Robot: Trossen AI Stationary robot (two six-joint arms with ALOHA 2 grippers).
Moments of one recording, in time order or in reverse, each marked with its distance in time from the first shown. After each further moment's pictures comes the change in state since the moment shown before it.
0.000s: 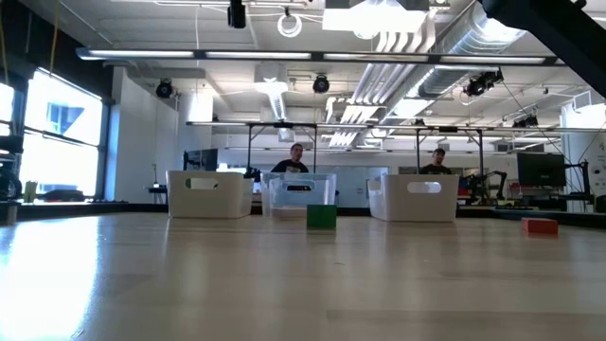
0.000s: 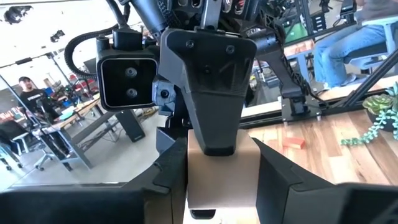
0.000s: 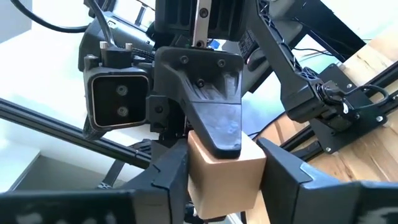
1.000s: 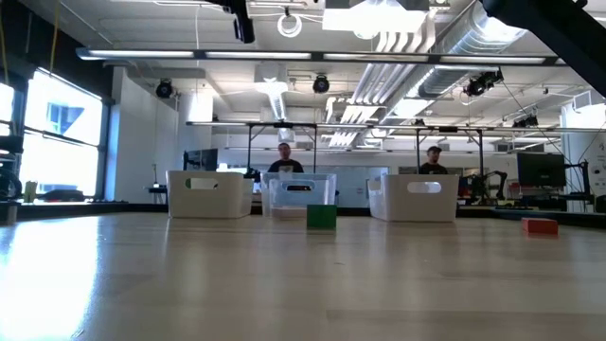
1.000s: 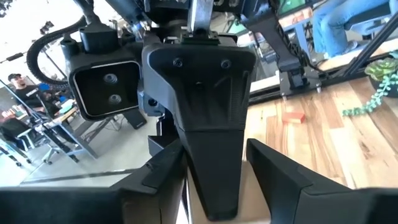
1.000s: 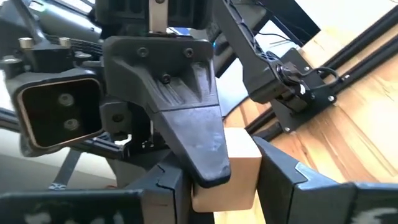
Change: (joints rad) left arm 0.001 0.084 -0.001 -0.008 -0.016 0.036; right arm 0.014 0.001 0.000 -0.164 0.053 -0.102
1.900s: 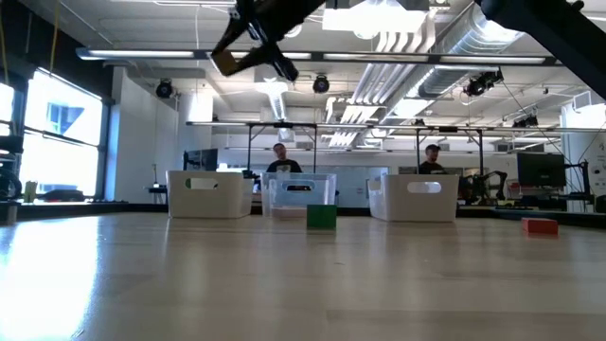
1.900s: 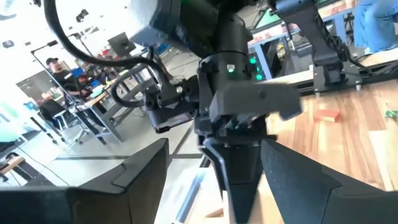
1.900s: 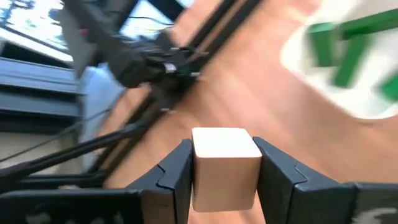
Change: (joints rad) left arm 0.004 0.004 0.001 0.001 -0.127 -0.023; right arm -0.040 0.001 -0.001 -0.378 0.277 -0.112
